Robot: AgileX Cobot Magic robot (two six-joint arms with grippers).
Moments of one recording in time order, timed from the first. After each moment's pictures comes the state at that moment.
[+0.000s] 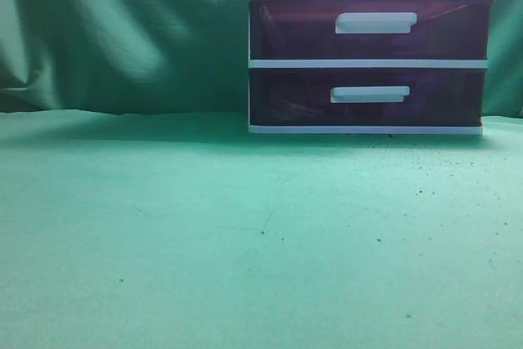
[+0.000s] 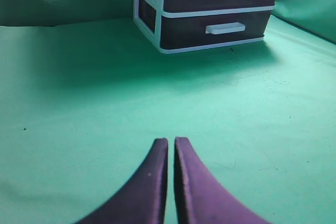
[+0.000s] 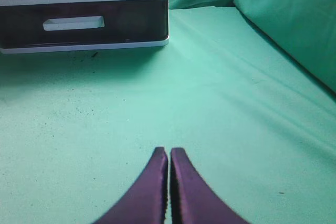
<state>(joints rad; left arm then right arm) -0.44 -0.02 -0.29 -0.02 0.59 -0.08 0.00 -0.01 0.03 -0.06 0.37 0.09</state>
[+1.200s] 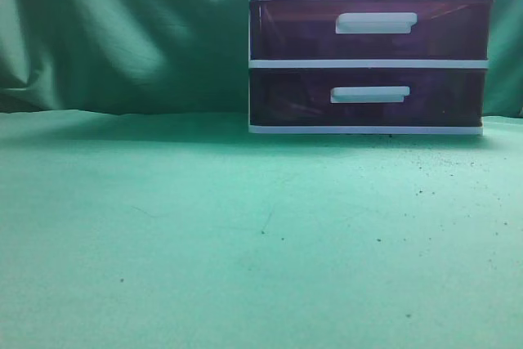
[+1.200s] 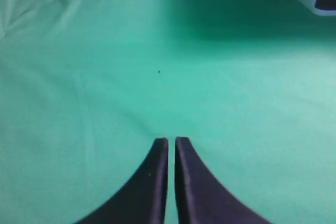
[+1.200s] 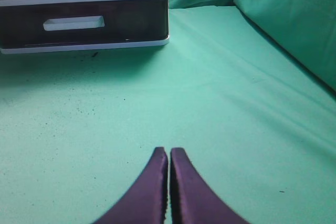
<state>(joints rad) -0.03 -0.02 0.02 0.11 0.35 -0.06 0.00 -0.01 0.03 -0.06 0.37 0.10</state>
